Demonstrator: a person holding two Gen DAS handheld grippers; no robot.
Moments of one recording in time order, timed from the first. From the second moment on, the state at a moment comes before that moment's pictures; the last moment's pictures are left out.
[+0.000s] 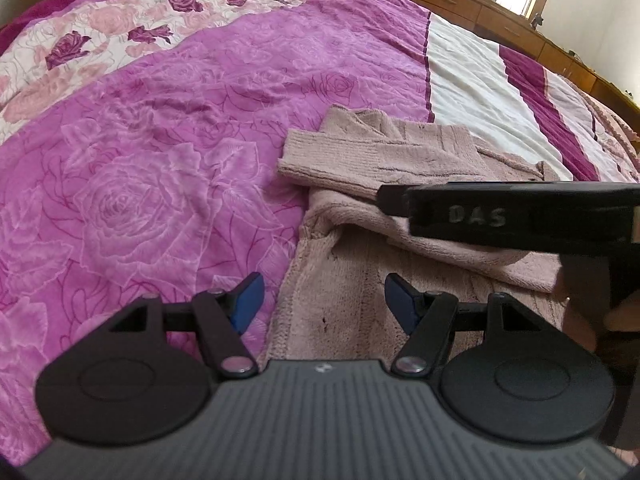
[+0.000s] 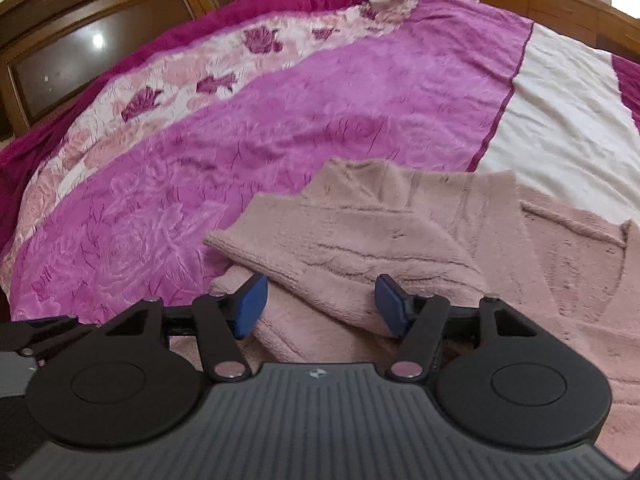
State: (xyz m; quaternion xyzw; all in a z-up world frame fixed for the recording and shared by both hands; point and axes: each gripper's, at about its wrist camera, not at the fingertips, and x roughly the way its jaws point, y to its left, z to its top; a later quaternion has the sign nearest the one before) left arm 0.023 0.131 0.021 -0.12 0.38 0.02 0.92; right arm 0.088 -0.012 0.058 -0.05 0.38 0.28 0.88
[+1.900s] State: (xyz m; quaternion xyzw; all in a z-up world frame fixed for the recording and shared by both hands) left arm 0.027 0.117 0.014 -0.07 0.39 0.03 0.92; right arm -0.013 -0.172 0.062 -0.03 0.28 0.04 0.96
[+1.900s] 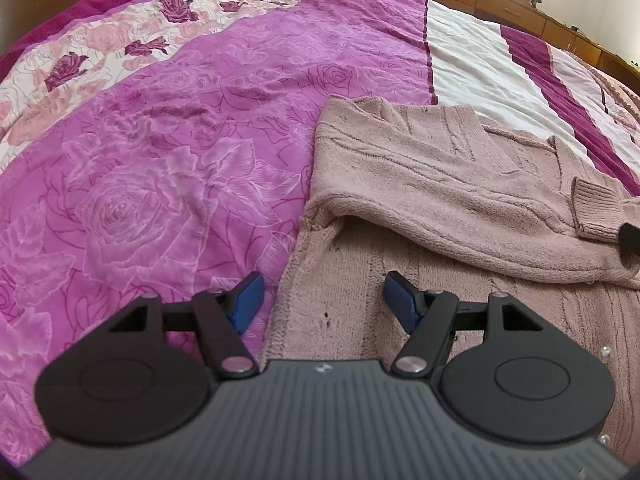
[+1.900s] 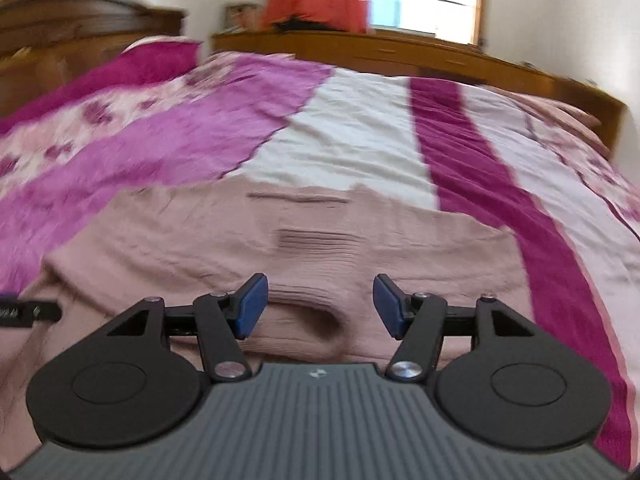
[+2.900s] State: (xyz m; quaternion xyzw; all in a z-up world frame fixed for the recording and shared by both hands) left arm 0.026 0.121 0.030 -0.08 0.39 0.03 0.92; right arm -0.030 -0.284 0.035 0.17 0.32 -0.05 0.93
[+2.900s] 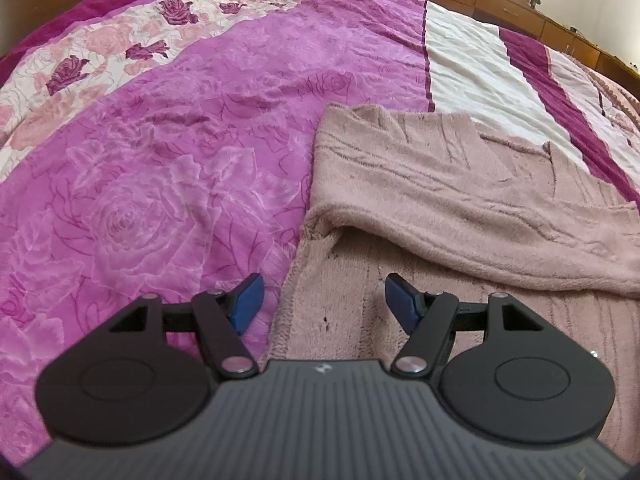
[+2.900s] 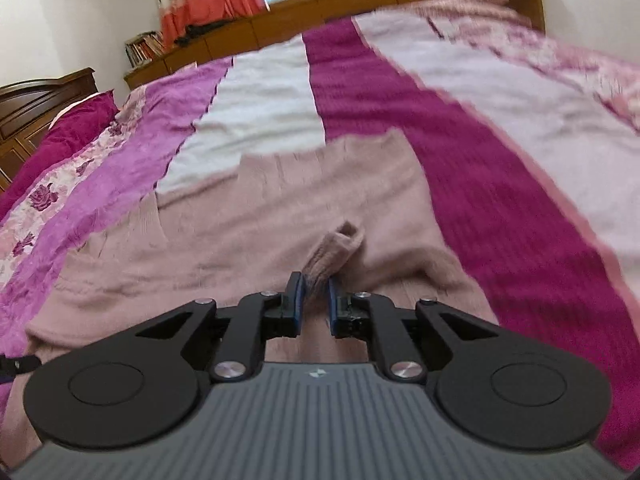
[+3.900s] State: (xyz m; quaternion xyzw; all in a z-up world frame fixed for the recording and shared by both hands) left arm 0.172 0.130 0.025 -0.12 0.38 0.01 0.92; right arm 0.016 -0.317 0.041 0.17 0.32 -0.03 0.93
